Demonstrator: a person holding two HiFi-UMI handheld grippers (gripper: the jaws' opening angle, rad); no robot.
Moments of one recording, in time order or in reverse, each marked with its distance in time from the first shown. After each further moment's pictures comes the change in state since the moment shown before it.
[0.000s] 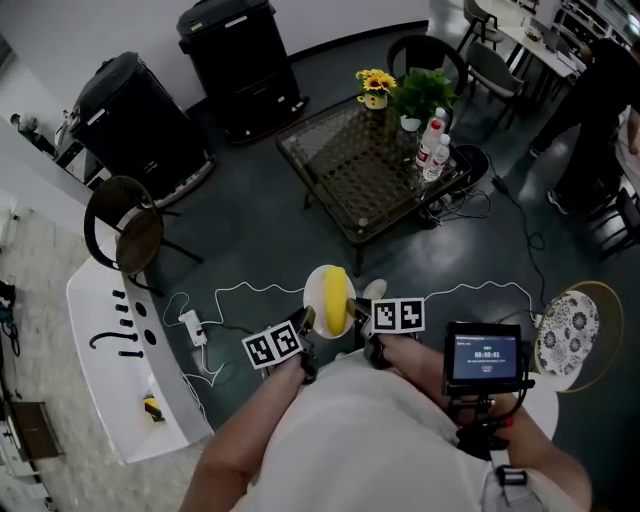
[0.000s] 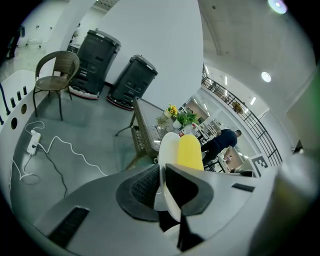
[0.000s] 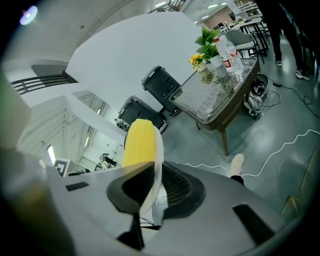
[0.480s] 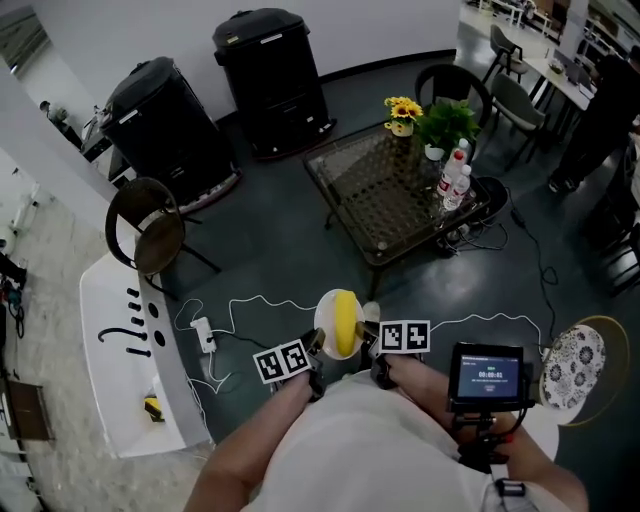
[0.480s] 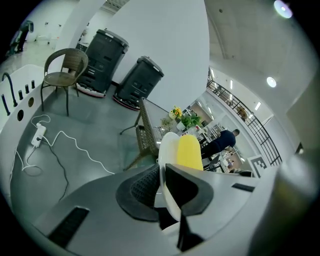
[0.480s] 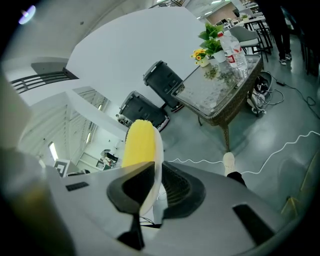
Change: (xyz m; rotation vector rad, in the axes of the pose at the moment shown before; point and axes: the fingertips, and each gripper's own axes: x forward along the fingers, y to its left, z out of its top) left arm -0.014 0.013 -0.013 -0.059 -0.015 0.027; right arm 0.007 0.006 -0.015 -0.013 0.050 0.012
